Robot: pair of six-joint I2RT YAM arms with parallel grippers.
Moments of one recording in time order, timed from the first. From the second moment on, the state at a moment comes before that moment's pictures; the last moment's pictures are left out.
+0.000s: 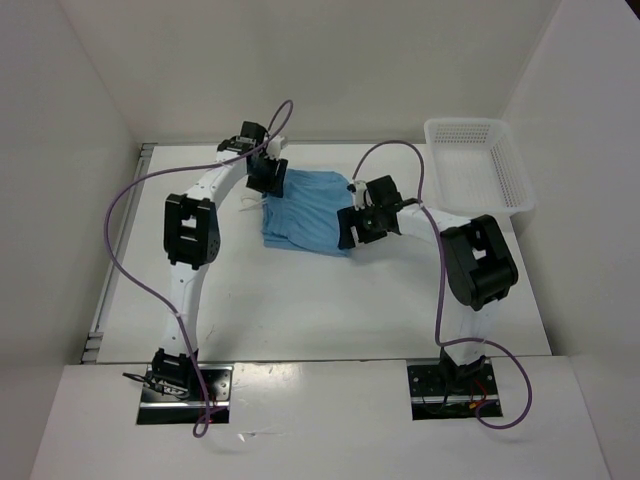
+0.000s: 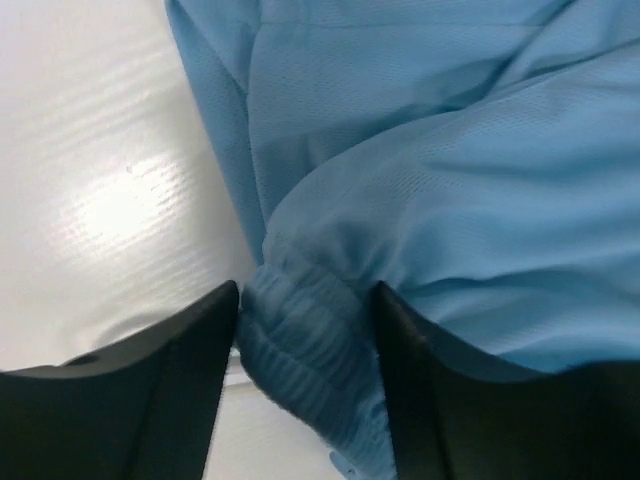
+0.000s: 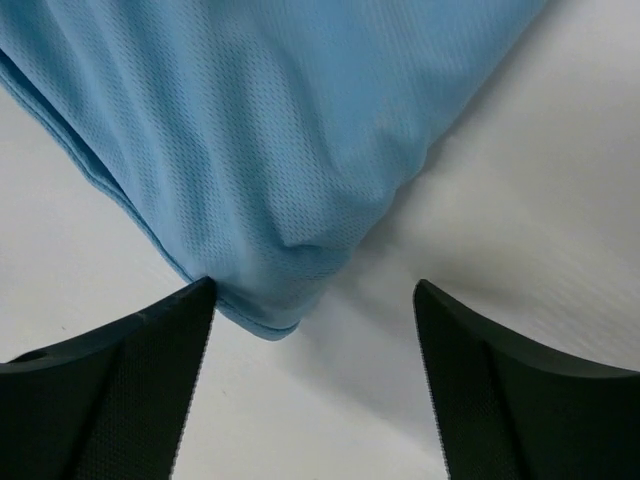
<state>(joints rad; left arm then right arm) -0.21 2.44 2.22 -0.80 0.25 0.07 0.38 1.86 1.13 -0.23 -0.33 0.10</state>
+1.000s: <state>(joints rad) 0.22 1.27 1.15 -0.61 0.29 0.07 -0.03 1.02 0.96 -0.26 0.05 -0.34</state>
